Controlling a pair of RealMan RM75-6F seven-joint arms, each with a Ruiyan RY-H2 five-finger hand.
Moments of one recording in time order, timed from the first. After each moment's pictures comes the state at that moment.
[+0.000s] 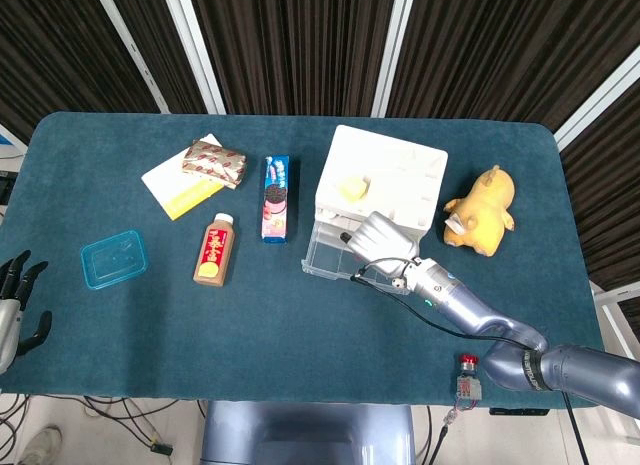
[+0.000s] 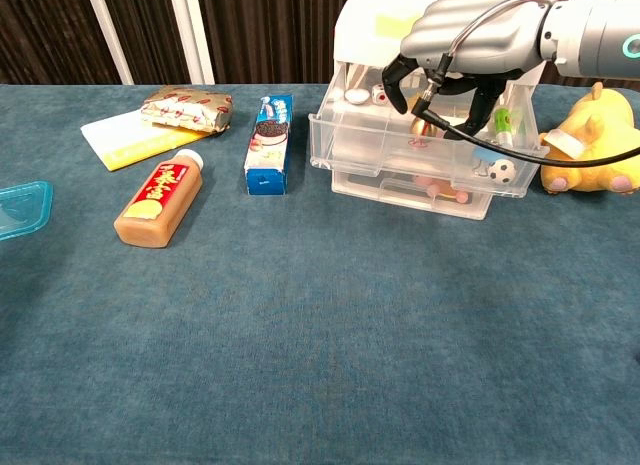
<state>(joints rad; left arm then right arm) -0.09 -1.05 -0.06 -1.74 1.39 1.44 0.17 0.97 -1.26 0.13 -1.54 -1.39 0.82 -0.52</state>
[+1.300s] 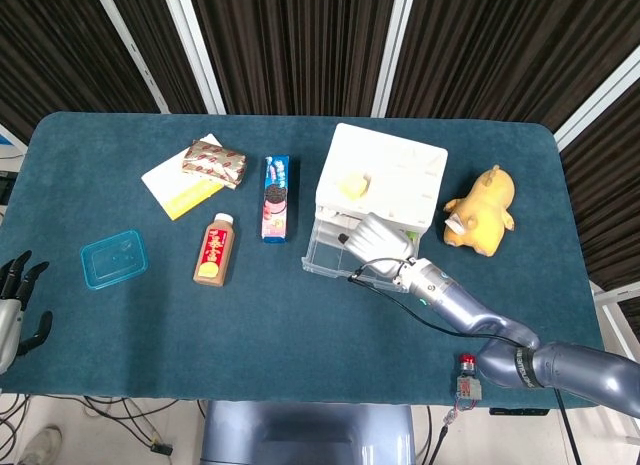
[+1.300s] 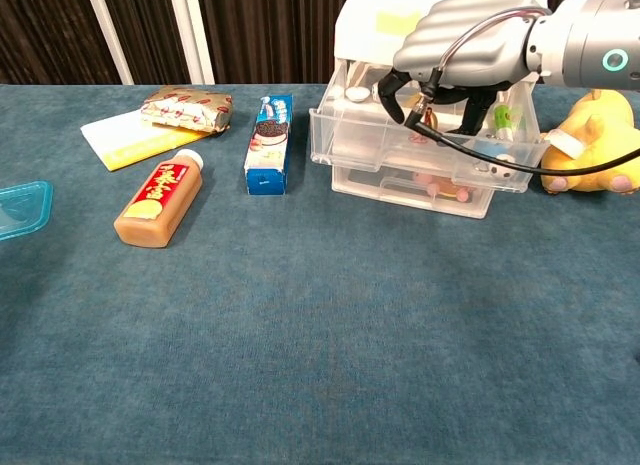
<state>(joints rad) -0.10 -1.05 -0.05 -1.74 1.39 1.44 0.17 0.99 -1.29 0.13 -1.51 -1.36 0.80 -0.57</state>
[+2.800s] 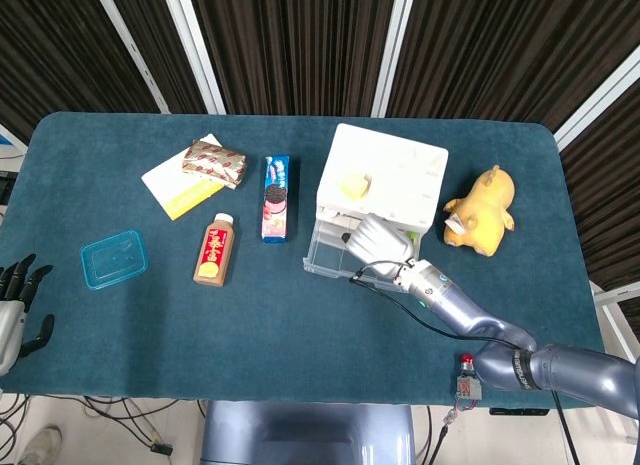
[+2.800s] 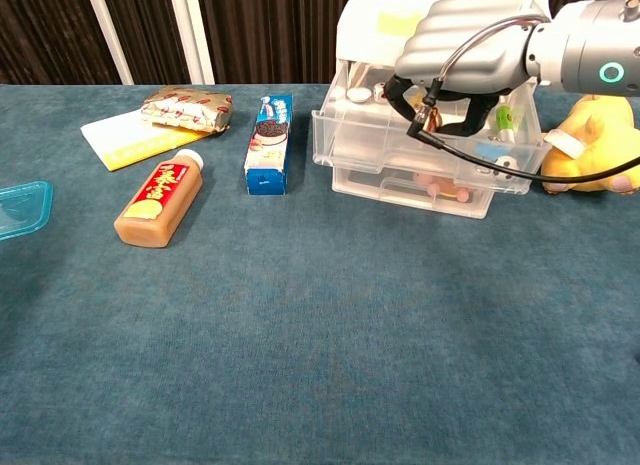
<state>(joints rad) -0.10 -1.03 -0.04 -1.76 1.38 1.41 0.17 0.99 -1.30 0.11 -1.52 -1.30 0.82 -0.75</state>
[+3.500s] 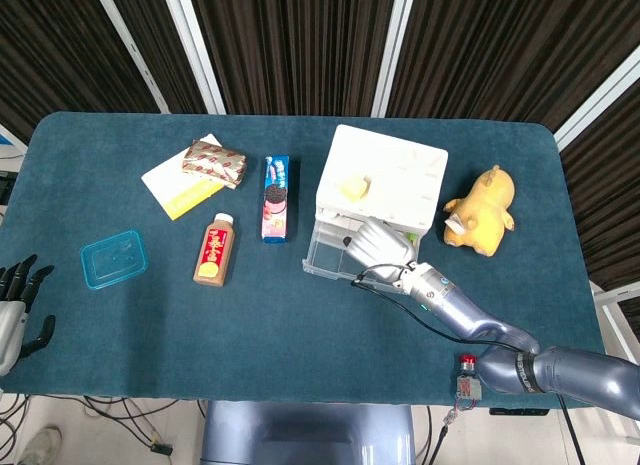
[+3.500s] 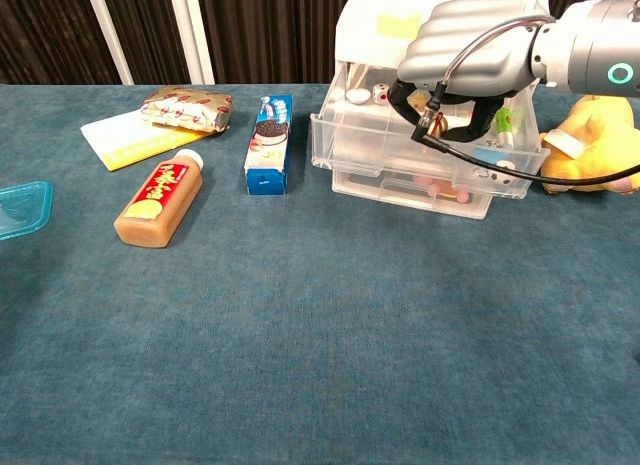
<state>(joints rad) -0.10 -1.03 -0.04 -1.76 1.38 1.40 0.17 0.99 -1.28 0.10 -1.55 -1.30 0.84 -0.76</state>
